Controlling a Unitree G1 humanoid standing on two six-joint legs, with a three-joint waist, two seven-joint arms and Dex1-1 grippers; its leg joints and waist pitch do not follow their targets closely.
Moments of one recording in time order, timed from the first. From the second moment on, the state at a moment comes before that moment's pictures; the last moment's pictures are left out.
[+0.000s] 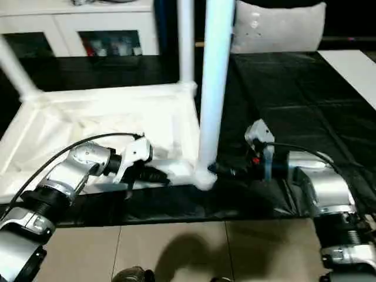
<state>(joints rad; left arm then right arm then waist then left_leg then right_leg) -0.68 0.36 -0.34 0.65 -0.01 0.01 -1.33 -0.45 -0.59 0.06 0.30 0.32 0.36 1.31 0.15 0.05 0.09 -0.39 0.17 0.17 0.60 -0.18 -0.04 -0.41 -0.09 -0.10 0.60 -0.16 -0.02</state>
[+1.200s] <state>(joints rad) -0.77 0.17 -0.25 0.72 0.02 0.29 -0.94 -0.51 -0.25 -0.09 0.20 0.22 0.63 0.58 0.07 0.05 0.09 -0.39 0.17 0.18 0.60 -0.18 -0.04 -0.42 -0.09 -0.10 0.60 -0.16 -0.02</state>
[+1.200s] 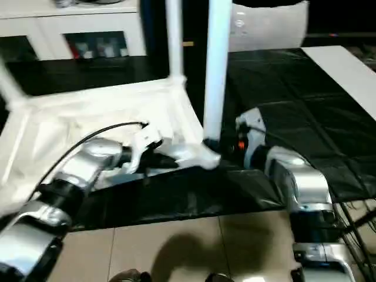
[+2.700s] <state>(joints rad) -0.74 0.34 -0.36 0.72 0.00 -0.03 -1.42 -0.47 -0.56 0.13 0.31 0.30 0.36 1.38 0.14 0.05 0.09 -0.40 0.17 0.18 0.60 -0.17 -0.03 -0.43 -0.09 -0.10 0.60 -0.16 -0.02</state>
